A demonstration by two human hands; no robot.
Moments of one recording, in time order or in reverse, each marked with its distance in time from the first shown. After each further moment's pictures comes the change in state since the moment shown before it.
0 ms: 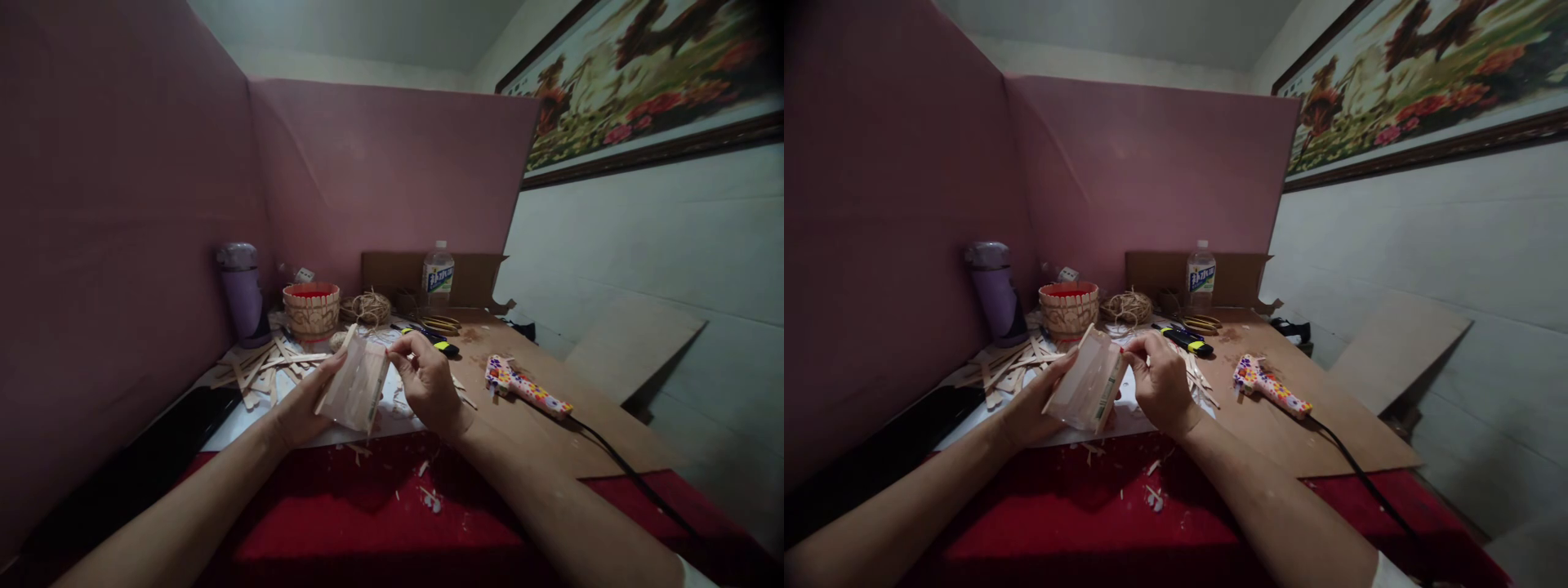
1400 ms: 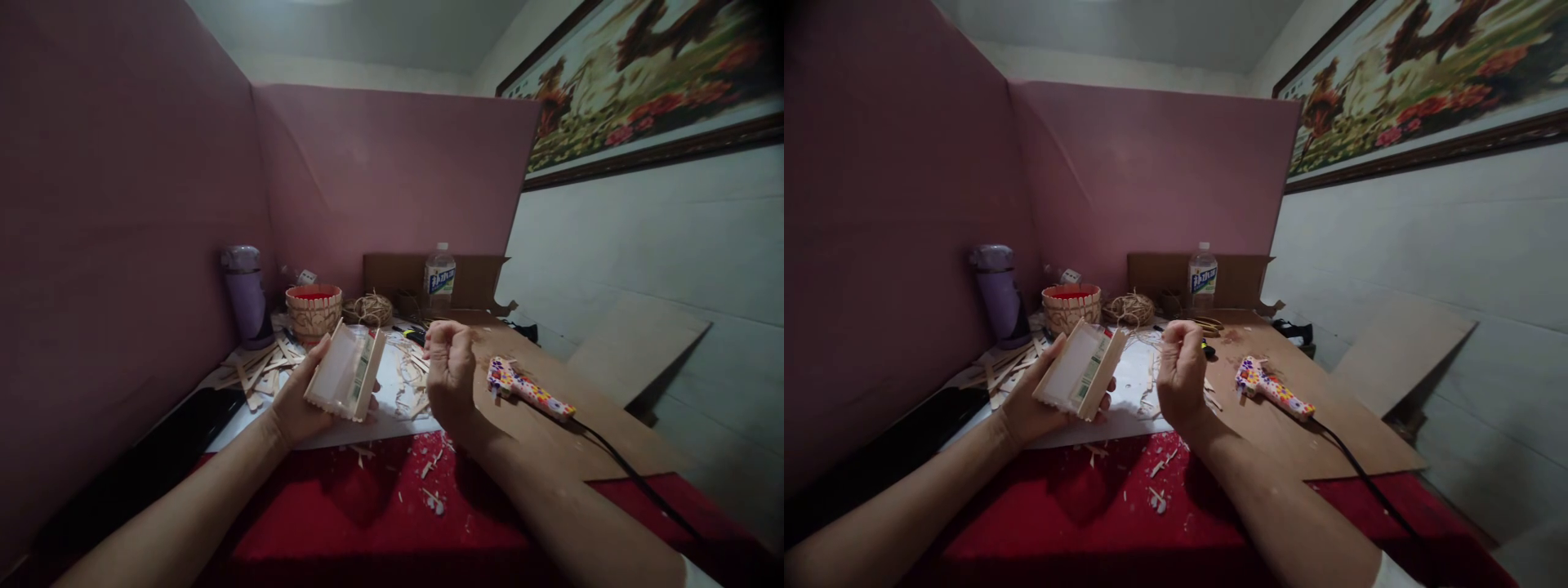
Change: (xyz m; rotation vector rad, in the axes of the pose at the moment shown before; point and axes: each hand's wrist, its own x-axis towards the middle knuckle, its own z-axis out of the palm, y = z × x) left_hand -0.001 0.011 -0.012 -0.179 -0.151 -0.104; right_hand 0.001 0.009 -0.001 0.087 0.378 0.118
